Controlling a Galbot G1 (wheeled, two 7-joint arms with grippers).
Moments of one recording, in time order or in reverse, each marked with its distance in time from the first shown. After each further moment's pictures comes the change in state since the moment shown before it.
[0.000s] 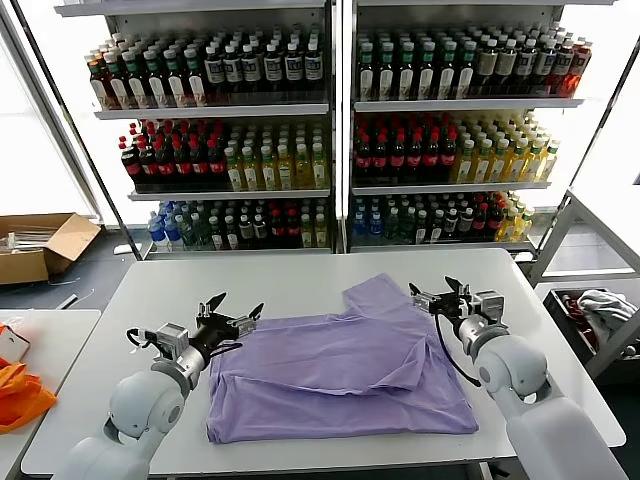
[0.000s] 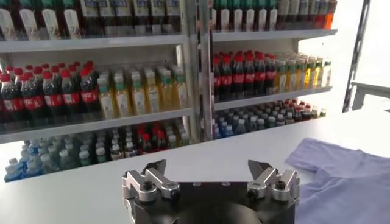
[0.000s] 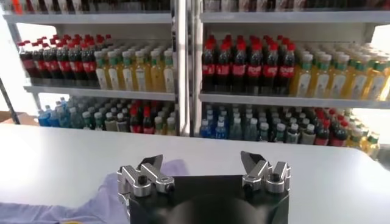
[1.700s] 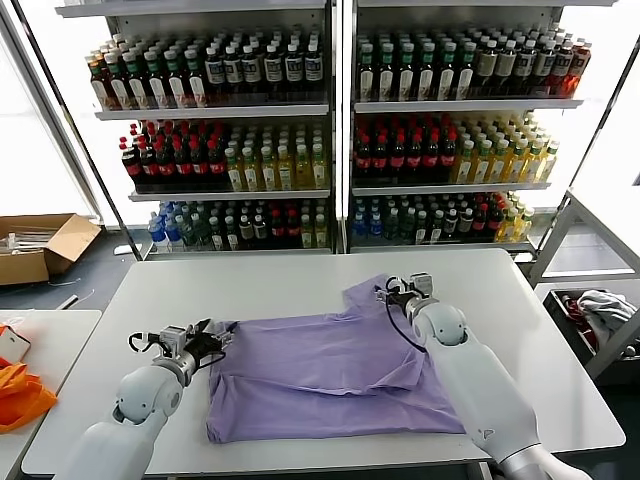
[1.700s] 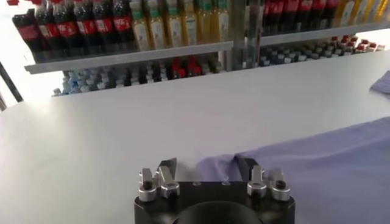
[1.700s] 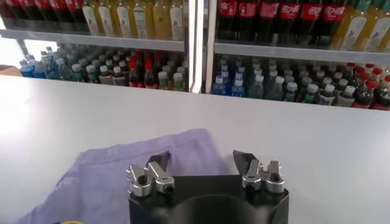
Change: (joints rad) left arm -0.055 -0.007 0.024 0.240 -0.002 0.093 -0.023; right arm 0.222 0.224 -0.111 -0.504 -0.153 0.024 -0.065
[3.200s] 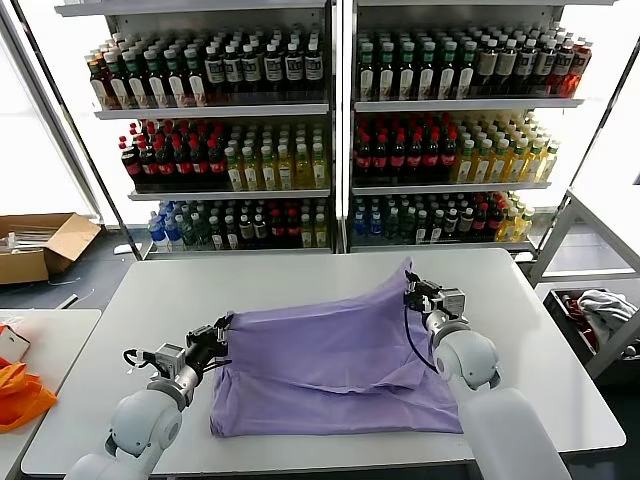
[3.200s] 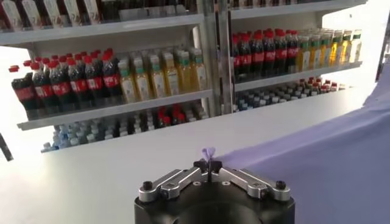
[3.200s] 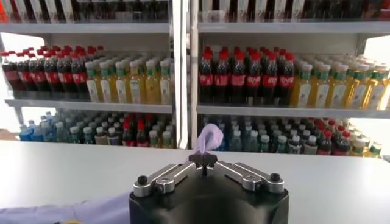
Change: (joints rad) left arm 0.174 0.008 -0.052 -0.219 0.093 -0.202 0.009; right arm -0.359 -0.040 0.227 0.552 -0.067 0.096 0.087
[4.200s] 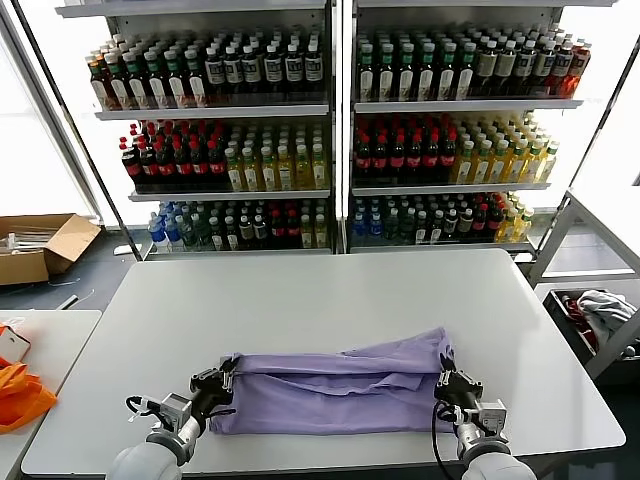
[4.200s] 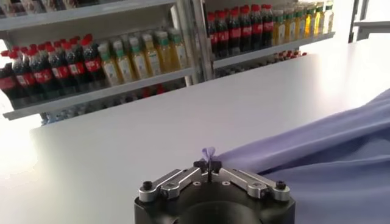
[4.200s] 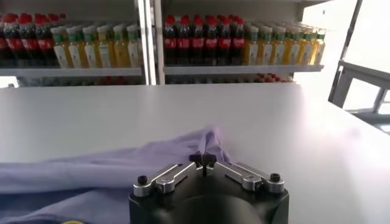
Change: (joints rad) left arm 0.217 -0.018 -0.022 -0.095 0.136 -0.028 0.029; right arm -0.527 0.096 0.160 0.253 -0.138 0.078 0.047
